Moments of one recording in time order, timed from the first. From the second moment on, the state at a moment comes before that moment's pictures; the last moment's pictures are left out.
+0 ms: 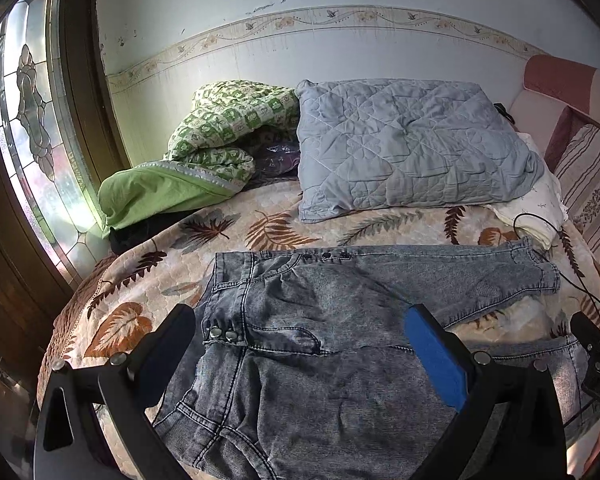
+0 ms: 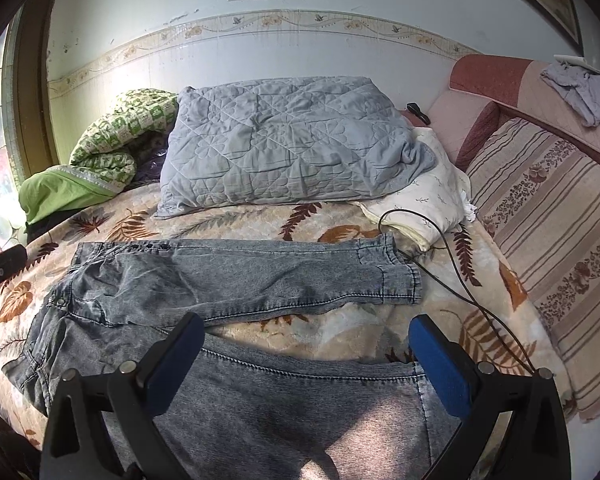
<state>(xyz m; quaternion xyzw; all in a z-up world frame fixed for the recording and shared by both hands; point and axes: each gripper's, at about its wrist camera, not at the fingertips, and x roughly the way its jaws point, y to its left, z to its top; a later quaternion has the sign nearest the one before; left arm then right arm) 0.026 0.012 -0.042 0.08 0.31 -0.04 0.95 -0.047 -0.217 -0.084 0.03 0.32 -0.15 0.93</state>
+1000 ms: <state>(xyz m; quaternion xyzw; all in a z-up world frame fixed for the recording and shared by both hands) 0.049 0.016 -0.056 0.09 0.33 -0.04 0.94 -0.026 -0.214 -0.093 0.01 0.34 -0.17 0.93</state>
